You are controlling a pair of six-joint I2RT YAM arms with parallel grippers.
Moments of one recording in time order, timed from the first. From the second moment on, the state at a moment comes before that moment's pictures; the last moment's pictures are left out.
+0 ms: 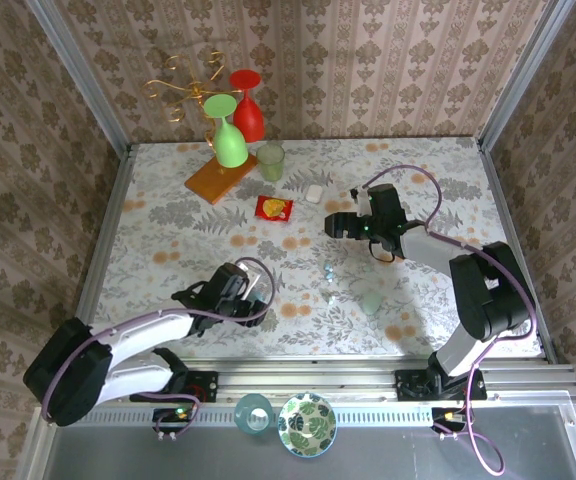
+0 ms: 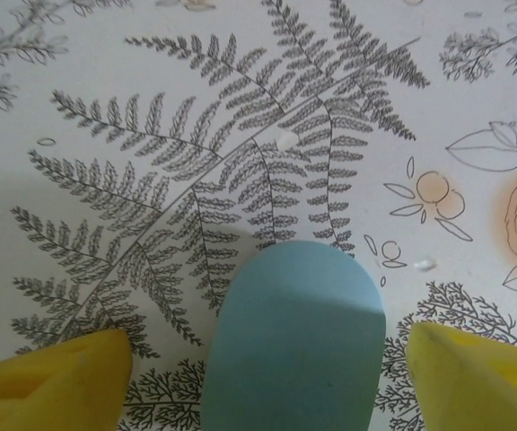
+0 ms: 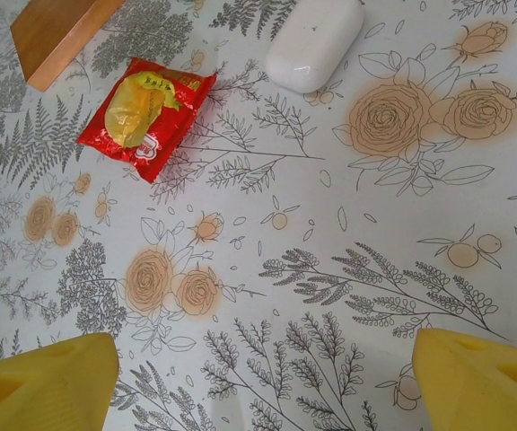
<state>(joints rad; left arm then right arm) -0.78 1.15 0.40 -0.23 -0.03 -0.17 0.31 1.65 0.92 0.02 -0.30 0.34</state>
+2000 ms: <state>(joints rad) -0.76 1.27 0.60 0.16 0.41 0.14 0.41 1.44 0.74 0.03 -0.85 0.87</state>
